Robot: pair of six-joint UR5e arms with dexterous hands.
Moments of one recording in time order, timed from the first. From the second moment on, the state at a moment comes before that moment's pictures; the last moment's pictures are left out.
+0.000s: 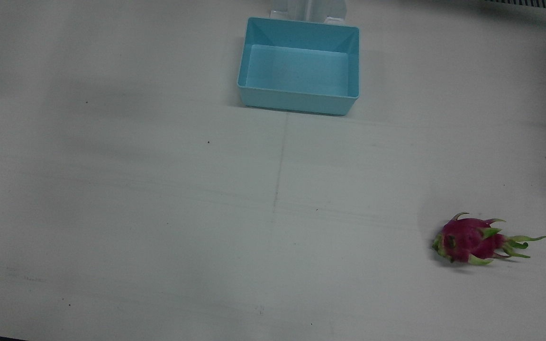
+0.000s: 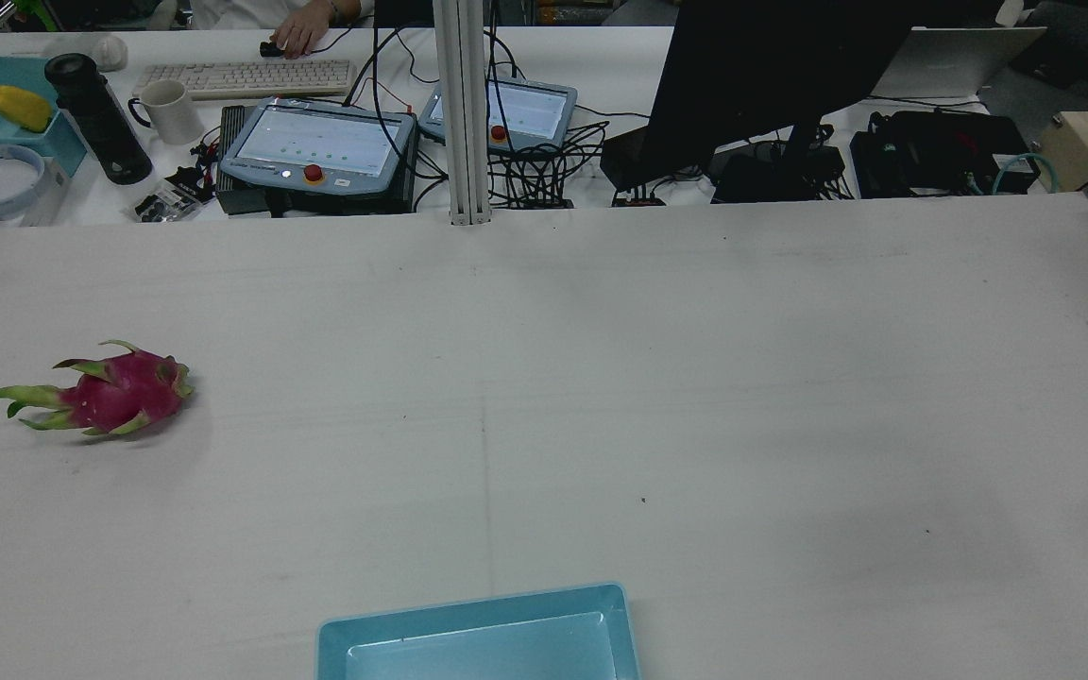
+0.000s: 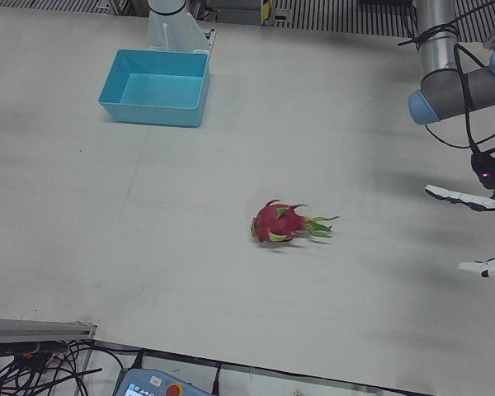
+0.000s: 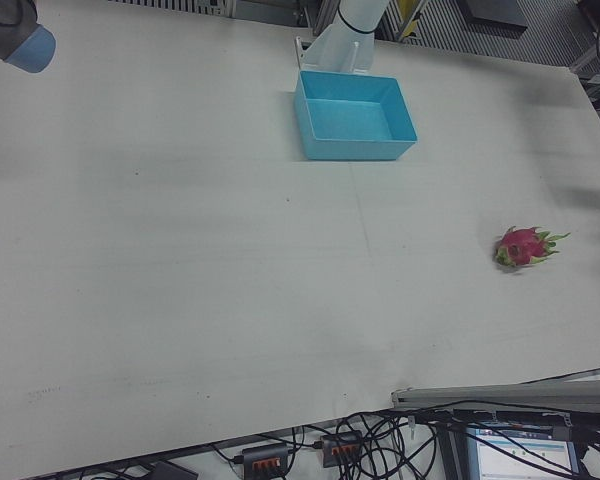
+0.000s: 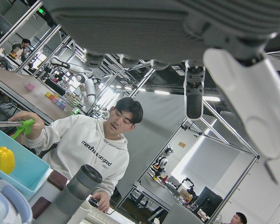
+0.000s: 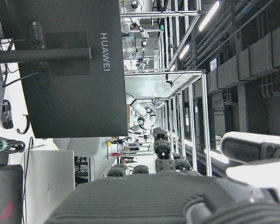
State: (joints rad) left arm -1.52 -1.68 -1.39 -0.34 1.66 0.88; right arm 1.50 -1.55 1.55 -3.06 -1.49 0.07
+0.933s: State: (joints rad) left arm -1.62 -1.68 -1.62 -0.16 1.85 0.88; right arm 1.50 -1.55 1.55 -3.06 -1.49 0.07
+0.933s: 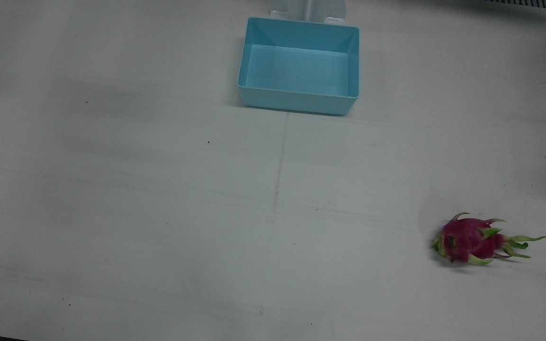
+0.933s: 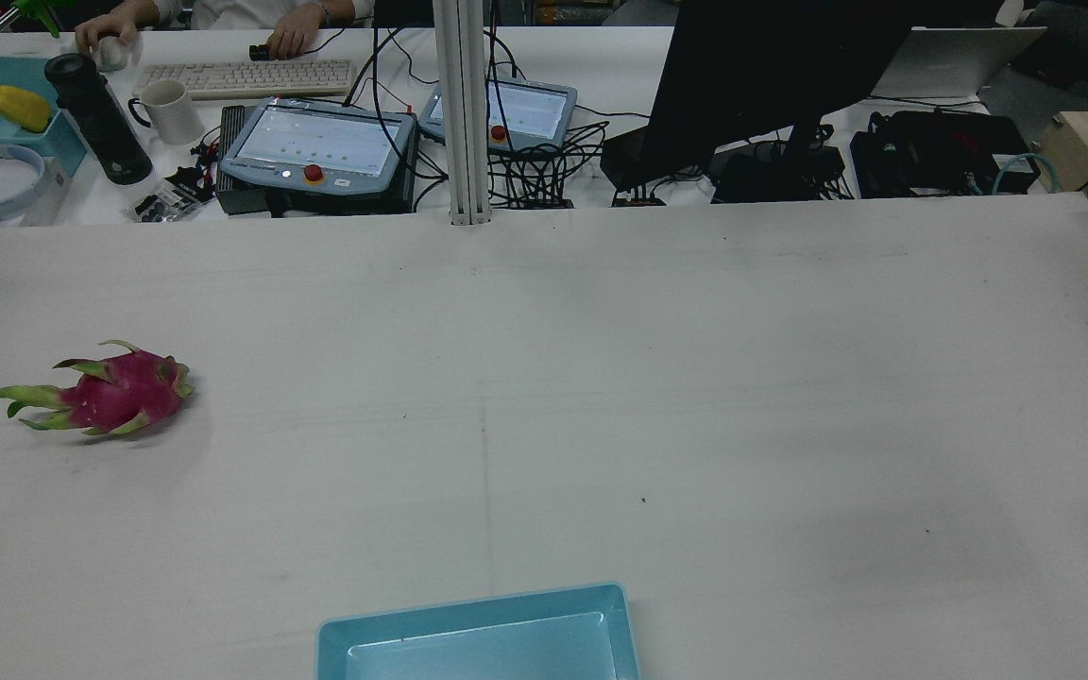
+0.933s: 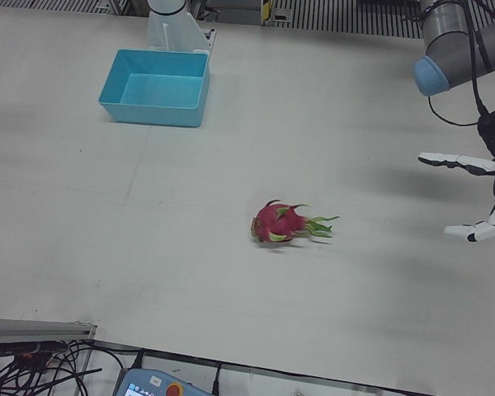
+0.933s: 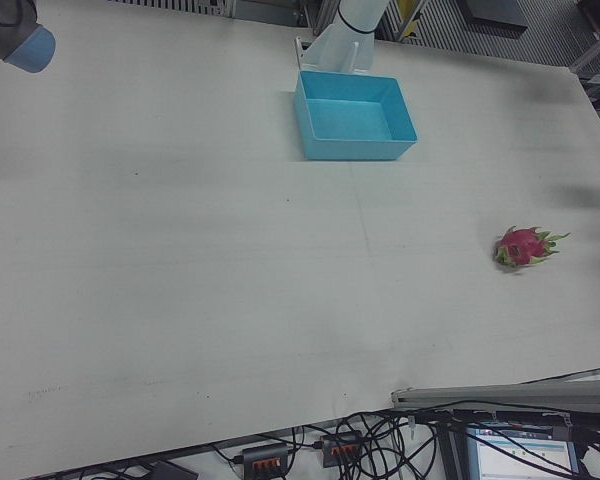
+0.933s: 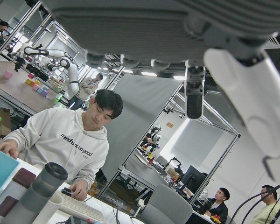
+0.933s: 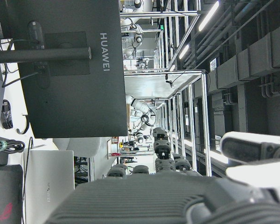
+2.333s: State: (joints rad) left arm -1.45 -1.63 -1.74 0.17 1.79 1.31; right arm 1.50 -1.55 1.55 -3.06 -1.49 0.07
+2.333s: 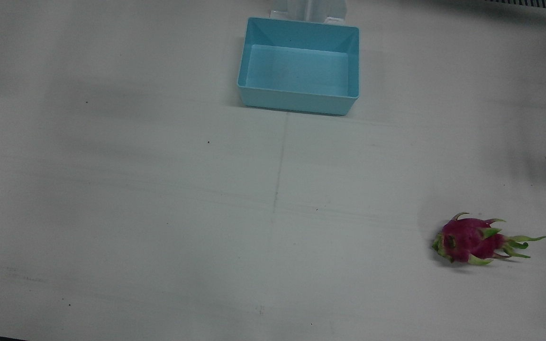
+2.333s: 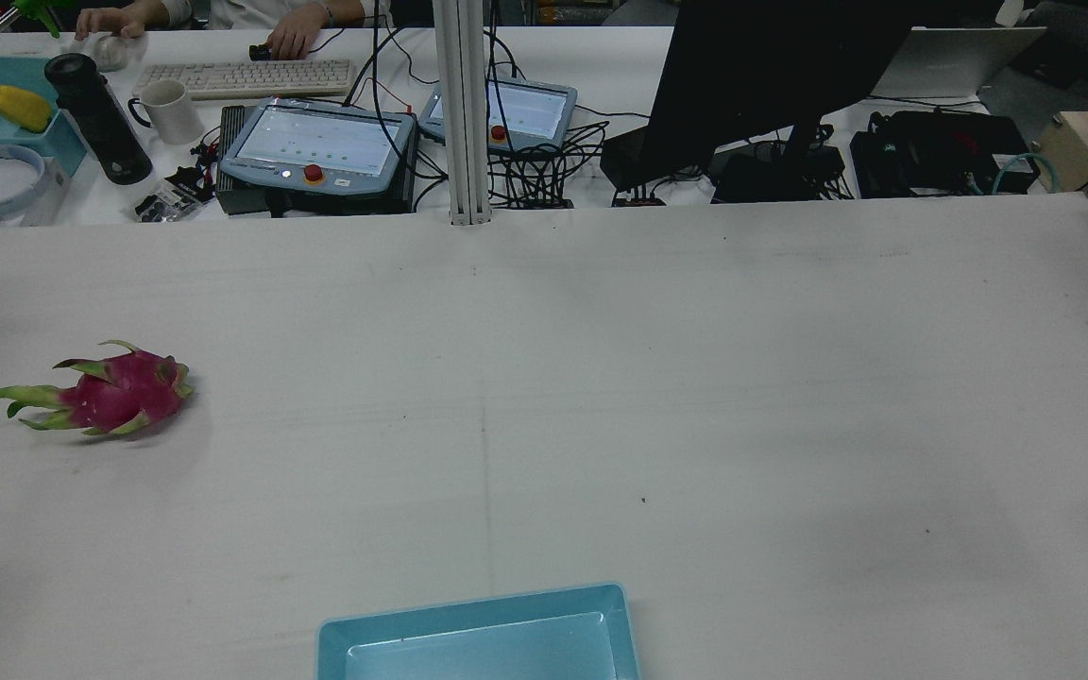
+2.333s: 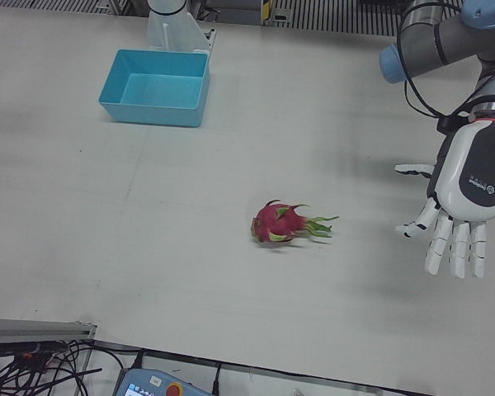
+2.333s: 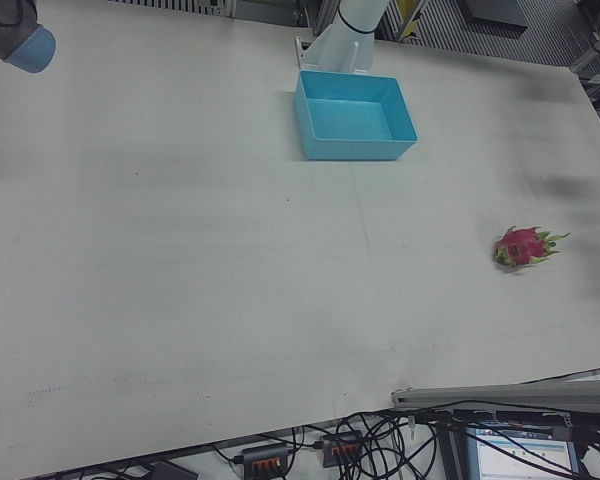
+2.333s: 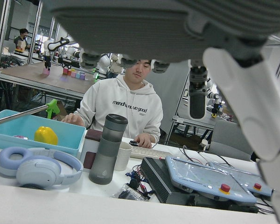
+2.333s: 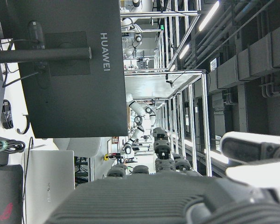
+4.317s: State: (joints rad) left arm -0.86 -1.76 -1.71 0.53 1.21 1.34; right arm 1.50 -1.55 1.55 -3.06 -1.49 0.07
